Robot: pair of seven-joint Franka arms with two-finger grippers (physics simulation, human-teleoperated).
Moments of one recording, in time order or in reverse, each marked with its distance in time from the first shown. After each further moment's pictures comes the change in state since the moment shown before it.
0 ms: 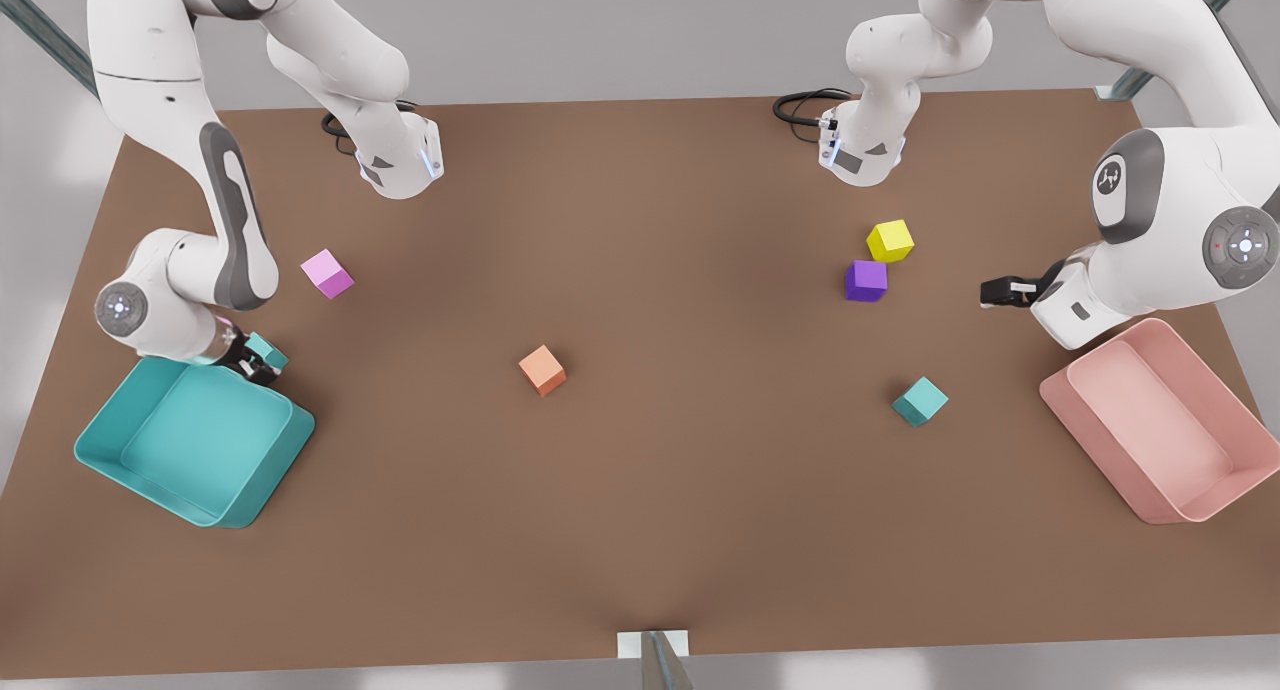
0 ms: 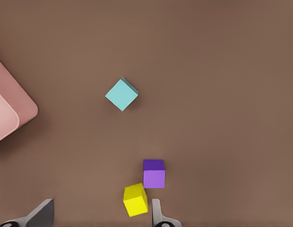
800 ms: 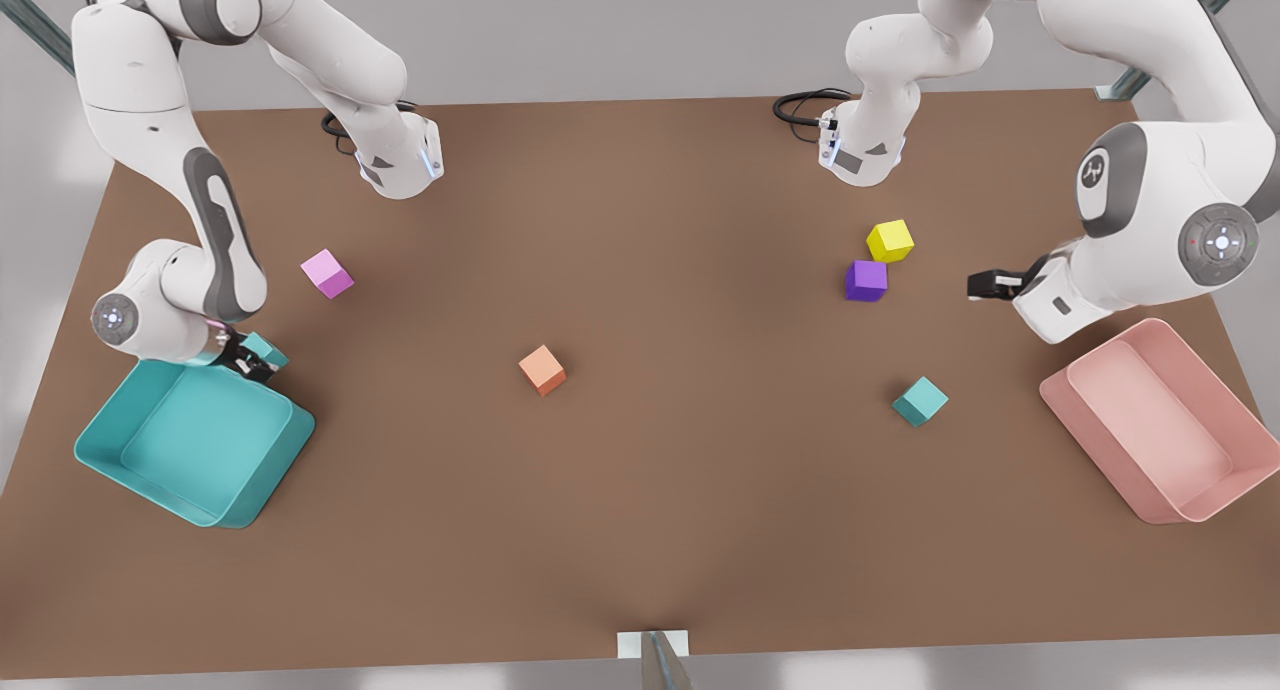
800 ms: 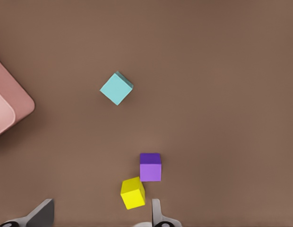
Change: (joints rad) left arm -0.031 -0.006 -0.006 0.008 0.009 -0.036 -0.024; right arm -0.099 0.096 0.005 -0.005 -0.001 0.049 -0.123
